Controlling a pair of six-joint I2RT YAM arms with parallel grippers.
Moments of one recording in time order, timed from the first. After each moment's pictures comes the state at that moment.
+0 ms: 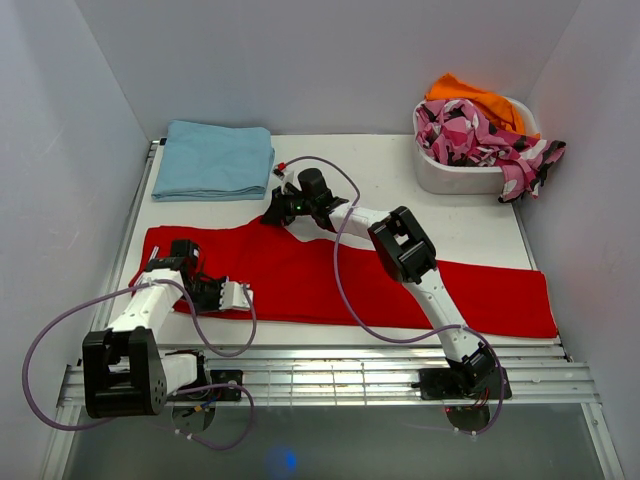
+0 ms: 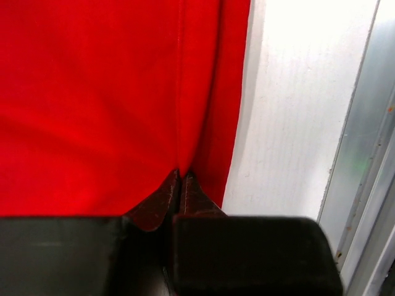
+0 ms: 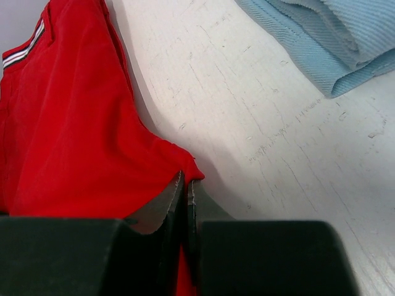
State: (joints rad) left arm 0.04 1.18 0.61 -0.90 0.43 1.67; right arm 0.70 2.56 1.92 0.29 -0.64 0.34
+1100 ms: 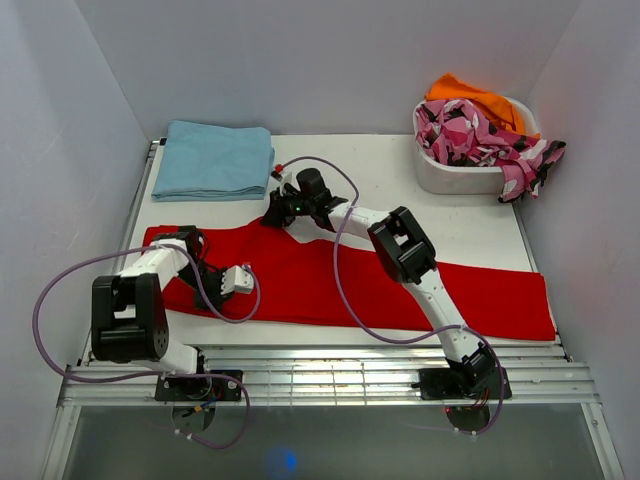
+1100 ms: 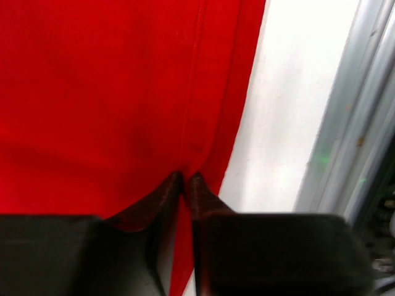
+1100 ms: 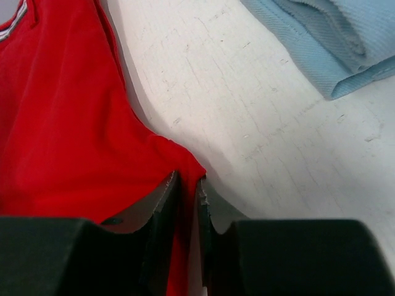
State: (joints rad) left arm 0.04 1.45 0.75 -0.98 0.40 1.60; right arm 0.71 2.56 1.93 0.24 -0.63 0.27
